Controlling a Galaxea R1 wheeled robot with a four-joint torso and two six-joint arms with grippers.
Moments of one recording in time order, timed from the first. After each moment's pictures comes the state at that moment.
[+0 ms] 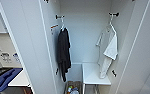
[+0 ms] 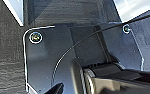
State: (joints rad) left arm 1.47 3.00 -2.64 0.05 -0.08 0.07; right arm -1.53 3.02 -2.66 0.00 -0.02 0.00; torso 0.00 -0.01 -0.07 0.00
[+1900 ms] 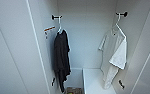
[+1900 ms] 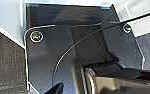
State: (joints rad) left arm 1.47 3.00 -2.65 0.05 -0.08 0.07; right arm -1.54 3.03 -2.66 0.00 -0.02 0.00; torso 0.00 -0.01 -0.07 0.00
